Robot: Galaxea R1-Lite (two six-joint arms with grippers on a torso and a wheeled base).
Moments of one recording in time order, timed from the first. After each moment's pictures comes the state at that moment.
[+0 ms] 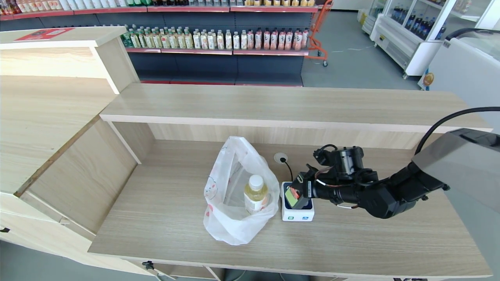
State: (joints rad) left arm 0.00 0.00 0.00 0.00 -0.01 -0.01; right arm 0.37 2.19 -1.03 -0.63 0.24 0.24
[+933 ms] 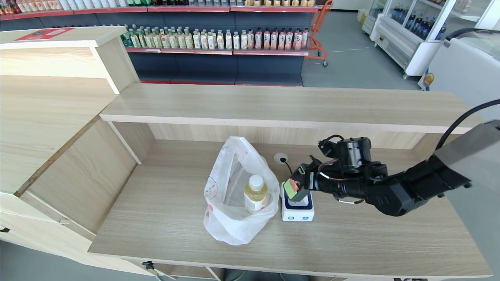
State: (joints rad) left arm 0.00 0.00 0.00 0.00 -0.01 -0.01; right arm 0.39 2.07 -0.99 -0.62 0.22 0.33
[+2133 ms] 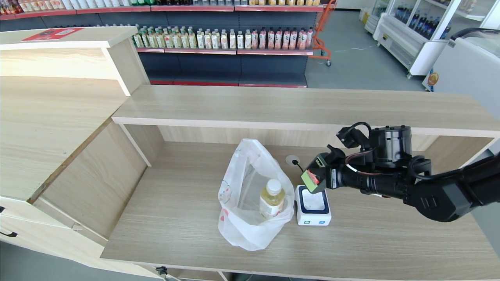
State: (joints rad) left arm 0.00 0.00 0.00 0.00 -0.01 -0.01; right arm 0.36 1.88 -0.87 -0.63 0.20 0.03
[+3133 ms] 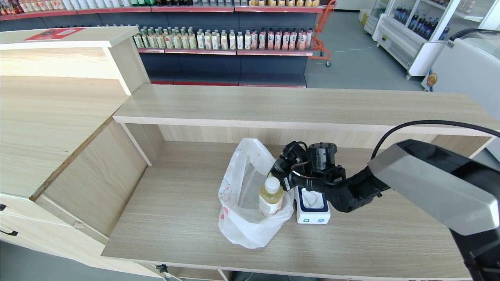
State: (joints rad) left arm 0.00 0.00 0.00 0.00 -0.01 -0.01; right arm 0.44 2.40 -1.32 -0.78 0.20 -0.23
